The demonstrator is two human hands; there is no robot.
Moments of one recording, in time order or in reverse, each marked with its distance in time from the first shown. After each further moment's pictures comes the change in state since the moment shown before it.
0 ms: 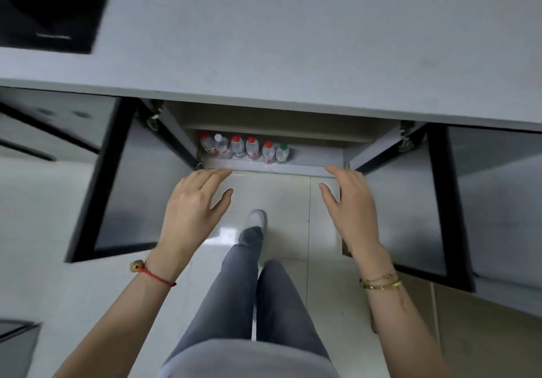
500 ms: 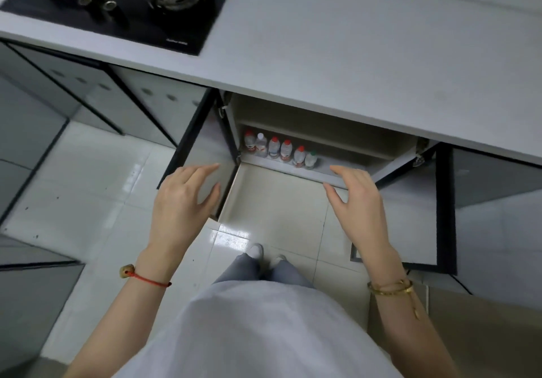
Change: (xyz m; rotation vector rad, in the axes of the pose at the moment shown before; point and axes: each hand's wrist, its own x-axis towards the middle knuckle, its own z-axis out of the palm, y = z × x) left_hand -0.132 0.042 -0.171 0.014 0.216 -0.269; right_hand -0.096 -0.110 -0.088 0.032 -0.003 -0.267
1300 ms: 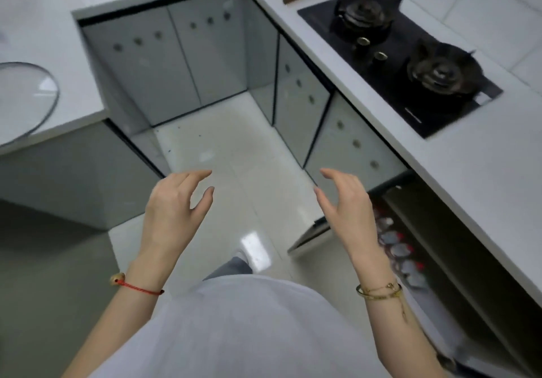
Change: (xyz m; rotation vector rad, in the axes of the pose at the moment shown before) left_hand -0.125 -0.241 -0.169 0.238 0.368 -0.701; right_hand 0.085 -0.335 0.209 0.149 -0.407 -0.681
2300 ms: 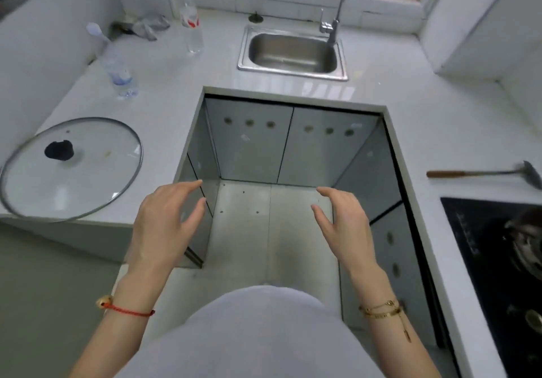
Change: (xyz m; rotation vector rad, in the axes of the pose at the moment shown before) left_hand 0.379 -0.203 -0.002 0.111 0.313 -0.548; right_hand 0.549 -0.149 0.187 0.032 -0.282 -0.472
